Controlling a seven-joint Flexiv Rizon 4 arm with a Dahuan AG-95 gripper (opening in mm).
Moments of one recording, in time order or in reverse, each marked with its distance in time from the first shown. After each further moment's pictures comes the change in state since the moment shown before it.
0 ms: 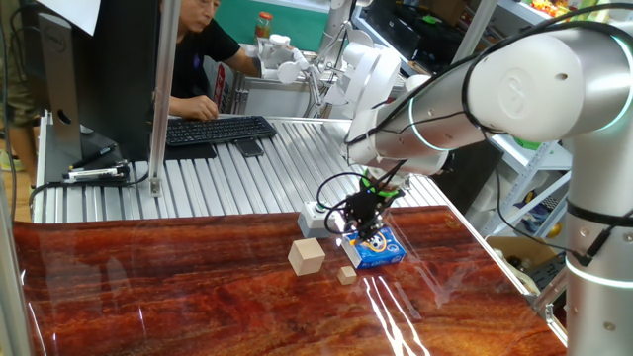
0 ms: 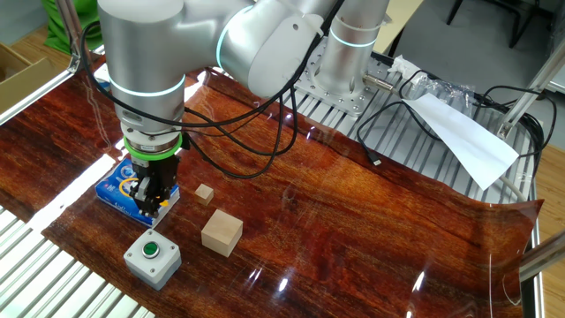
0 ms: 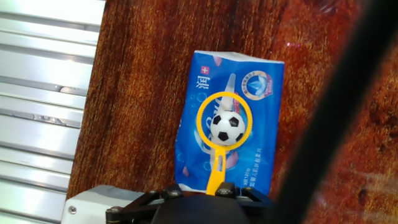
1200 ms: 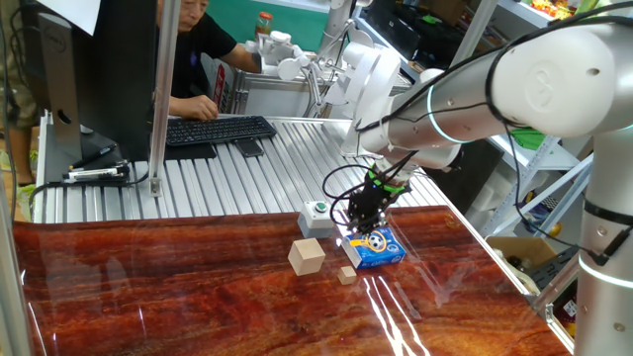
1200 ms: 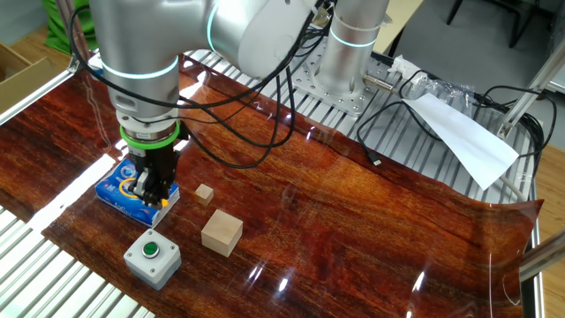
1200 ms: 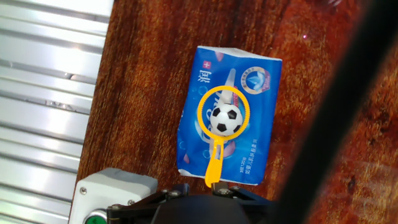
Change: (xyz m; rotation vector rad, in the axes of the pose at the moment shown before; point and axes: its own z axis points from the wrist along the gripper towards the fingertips) arm 0.003 -0.001 -0.014 -0.019 0.060 0.015
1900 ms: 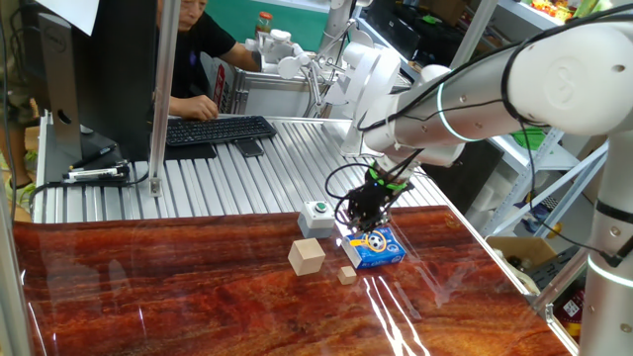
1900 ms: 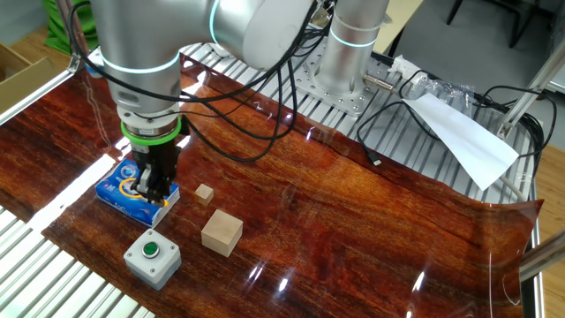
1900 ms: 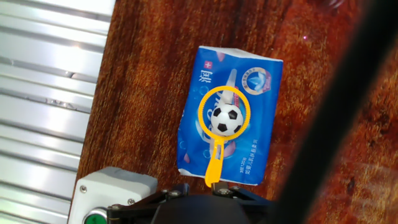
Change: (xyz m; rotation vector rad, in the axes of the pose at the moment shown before) arm 0.002 0.000 -0.011 0.000 0.003 -0.022
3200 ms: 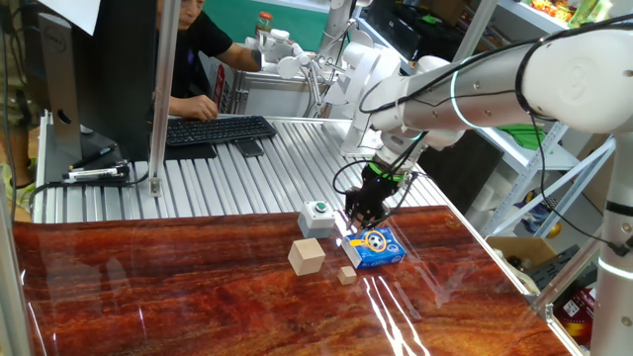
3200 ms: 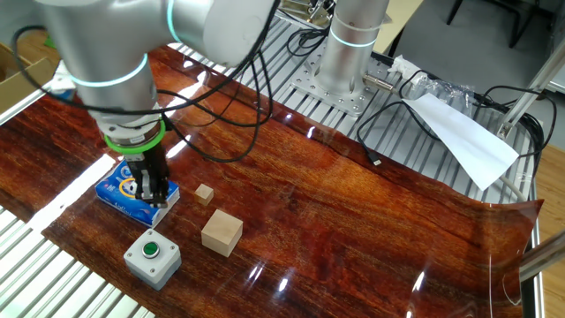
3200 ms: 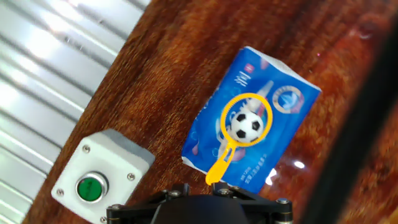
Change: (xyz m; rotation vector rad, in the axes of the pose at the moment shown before) arm 0.002 0.000 -0.001 0.070 0.082 -0.306
